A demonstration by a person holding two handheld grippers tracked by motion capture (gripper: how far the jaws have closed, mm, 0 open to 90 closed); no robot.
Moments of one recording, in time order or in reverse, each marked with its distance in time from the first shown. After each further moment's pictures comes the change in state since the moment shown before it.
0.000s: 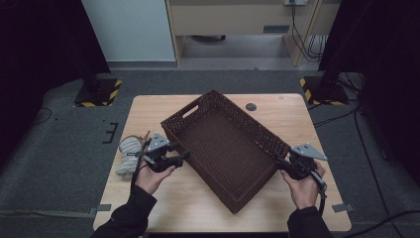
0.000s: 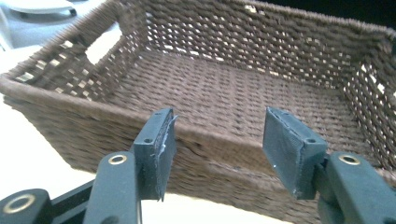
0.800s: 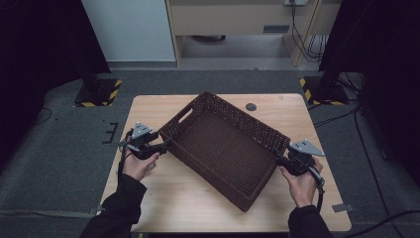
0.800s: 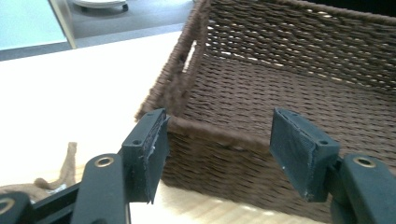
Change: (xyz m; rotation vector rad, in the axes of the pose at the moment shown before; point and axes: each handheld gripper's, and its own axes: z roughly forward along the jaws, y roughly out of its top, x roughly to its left) left arm 0.055 0.007 -0.004 0.017 0.164 -0.048; right arm -0.004 0.002 0.012 -0.016 0.013 -0.010
